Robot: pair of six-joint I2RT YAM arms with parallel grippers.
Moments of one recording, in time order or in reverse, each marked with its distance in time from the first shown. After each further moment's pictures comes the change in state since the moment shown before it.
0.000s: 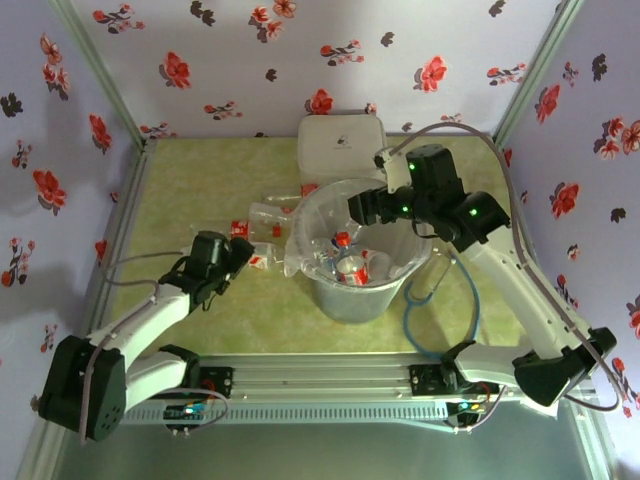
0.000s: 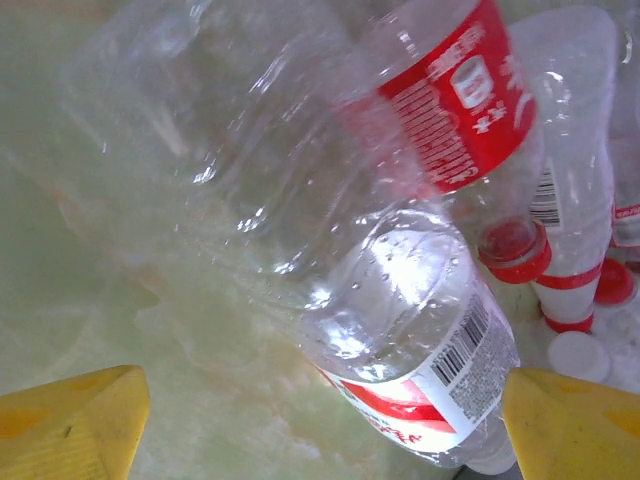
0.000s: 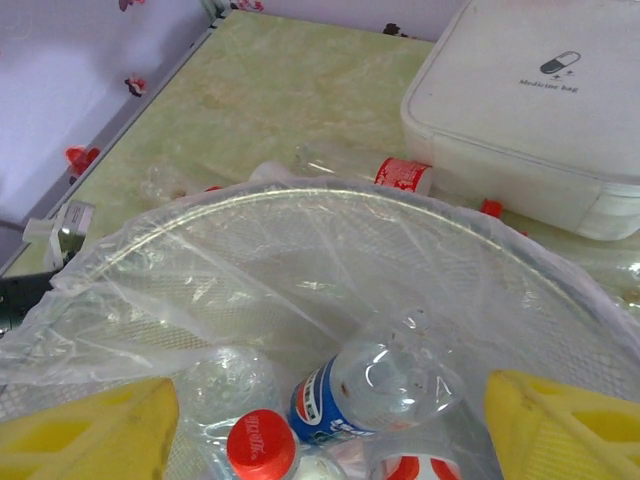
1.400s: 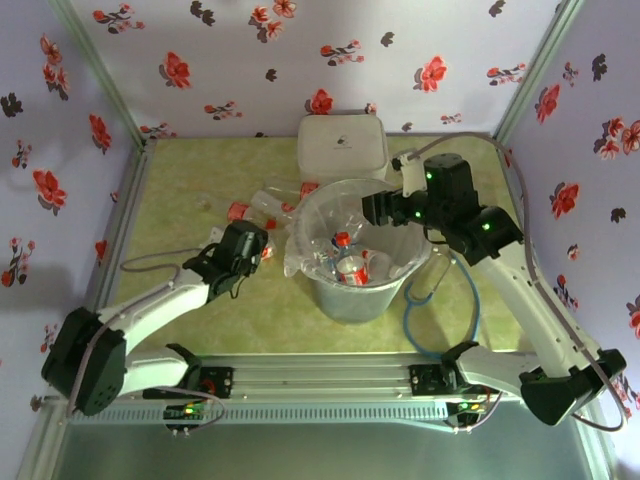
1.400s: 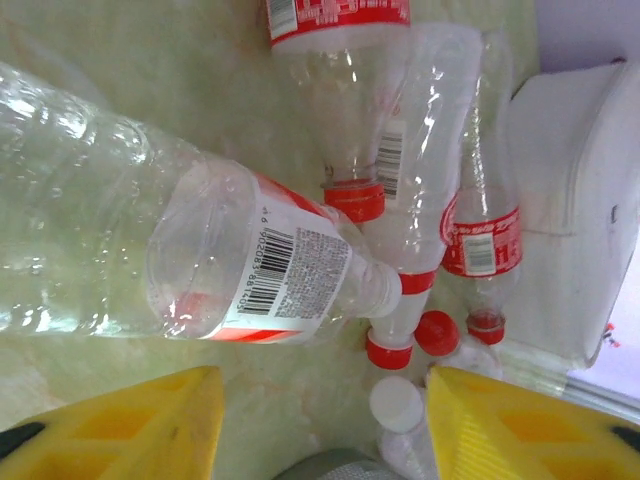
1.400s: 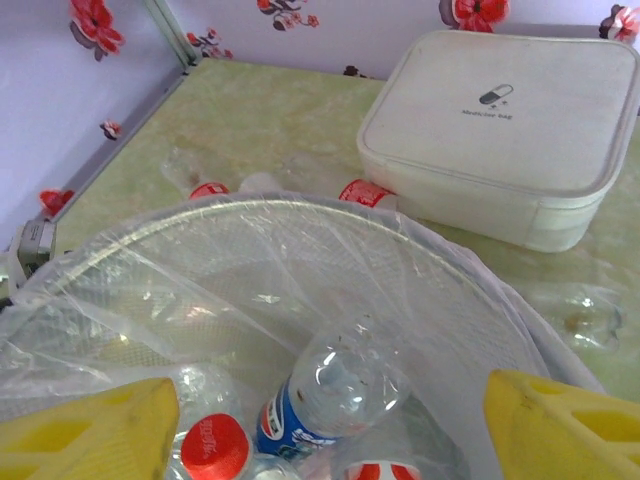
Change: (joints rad) left arm -0.198 0.087 0.185 -0.010 -0.251 -0.277; right arm -0.060 -0.104 -0.112 0.090 0.012 0.011
